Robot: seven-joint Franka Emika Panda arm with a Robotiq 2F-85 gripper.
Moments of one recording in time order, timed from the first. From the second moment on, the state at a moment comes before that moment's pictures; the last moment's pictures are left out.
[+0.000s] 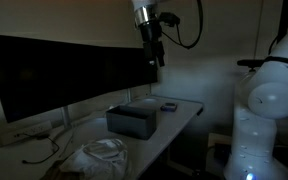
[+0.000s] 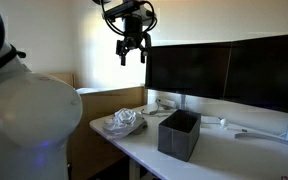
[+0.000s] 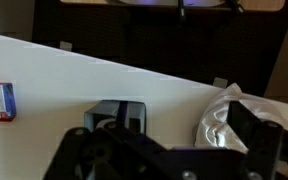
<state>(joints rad) 0.00 -0.59 0.08 -2.25 -0.08 1.50 0.05</state>
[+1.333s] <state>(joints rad) 0.10 -0.42 0.17 -2.23 0.01 1.82 0.15</state>
